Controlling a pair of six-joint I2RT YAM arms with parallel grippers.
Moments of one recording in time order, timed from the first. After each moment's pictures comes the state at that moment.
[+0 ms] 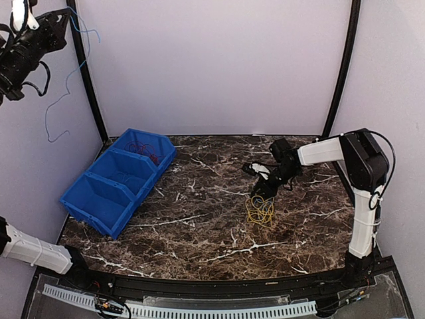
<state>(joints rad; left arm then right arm) -0.73 1.17 1.92 -0.31 -0.52 0.21 0.42 2.04 1.30 -0.48 -0.58 -0.63</state>
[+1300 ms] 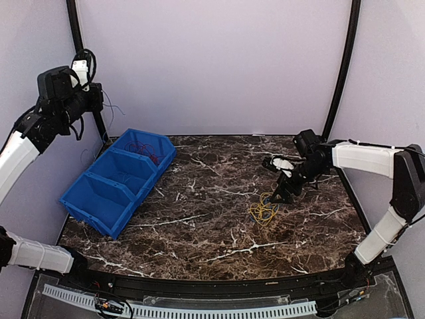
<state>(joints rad) -0.36 1.15 1.39 -0.34 -0.38 0.03 0.40 1.57 1.06 -0.63 -0.42 -0.63</state>
